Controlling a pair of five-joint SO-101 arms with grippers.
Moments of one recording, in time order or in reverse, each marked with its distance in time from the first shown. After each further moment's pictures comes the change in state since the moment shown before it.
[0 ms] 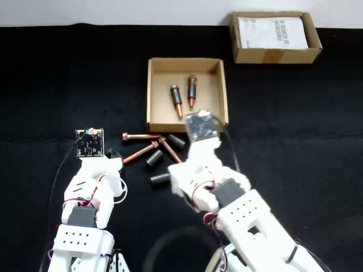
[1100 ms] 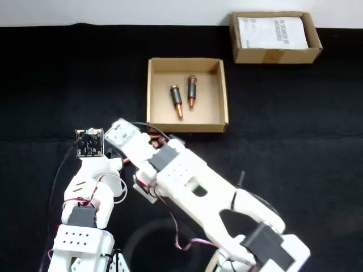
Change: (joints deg) left arm 0.0 0.0 0.0 0.0 0.0; right arm -11.8 40.7 -38.8 26.3 25.1
